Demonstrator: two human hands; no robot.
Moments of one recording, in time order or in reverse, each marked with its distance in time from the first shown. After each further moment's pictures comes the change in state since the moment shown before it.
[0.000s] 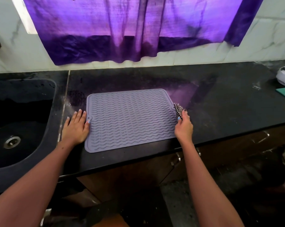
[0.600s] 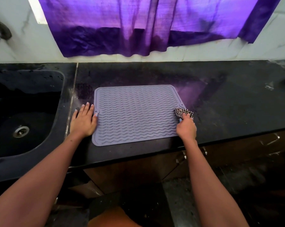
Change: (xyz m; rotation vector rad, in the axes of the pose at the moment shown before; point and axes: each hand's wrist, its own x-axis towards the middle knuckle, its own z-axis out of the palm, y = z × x) left_hand -0.002 0.004 -0.003 -0.021 0.025 -0.005; right_hand -0.006 -0.009 0.012 -0.331 -0.137 -0.015
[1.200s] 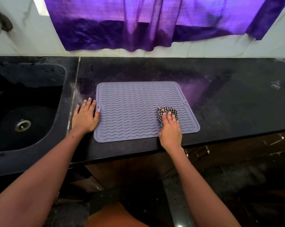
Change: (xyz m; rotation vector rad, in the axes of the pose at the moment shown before) left_hand 0.001 -0.003 0.002 -0.003 0.014 0.012; right_hand -0.046 -0.027 0.042 -0.245 -0.004 -0.351
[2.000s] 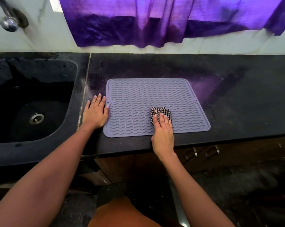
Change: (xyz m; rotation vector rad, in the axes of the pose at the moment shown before) left_hand -0.005 0.005 -0.003 -0.029 0.000 -0.016; right_hand -0.032 -0.049 0.013 0.091 0.031 -0.128
